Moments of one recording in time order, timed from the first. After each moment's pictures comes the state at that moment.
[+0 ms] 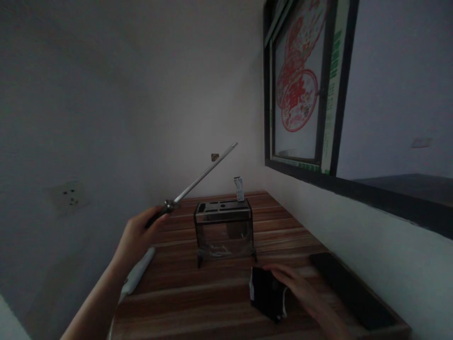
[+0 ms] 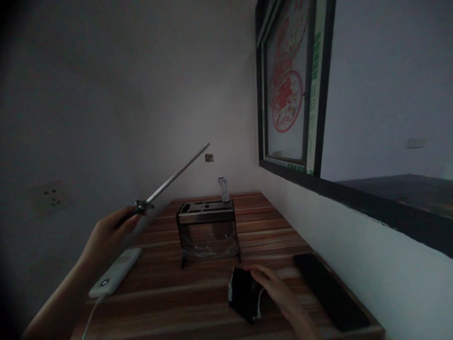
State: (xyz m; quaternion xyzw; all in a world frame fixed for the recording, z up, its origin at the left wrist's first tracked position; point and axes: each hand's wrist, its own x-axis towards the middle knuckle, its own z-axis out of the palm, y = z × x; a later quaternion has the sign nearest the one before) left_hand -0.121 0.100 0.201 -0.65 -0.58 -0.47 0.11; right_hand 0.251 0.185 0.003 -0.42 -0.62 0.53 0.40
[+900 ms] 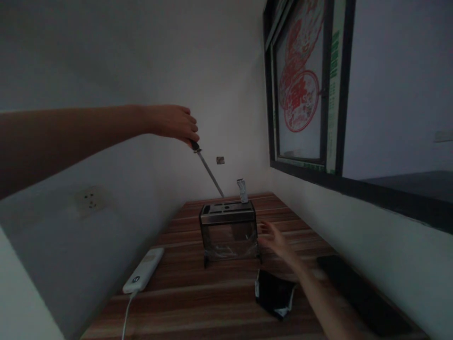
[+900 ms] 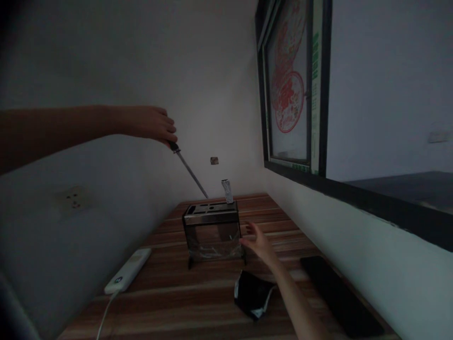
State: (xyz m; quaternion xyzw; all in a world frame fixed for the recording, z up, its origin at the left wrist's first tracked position) left_hand -0.078 0.186 0.471 -0.85 -0.31 0.15 0.40; right_hand 0.205 0.289 0.022 -0.30 -0.63 0.43 0.57
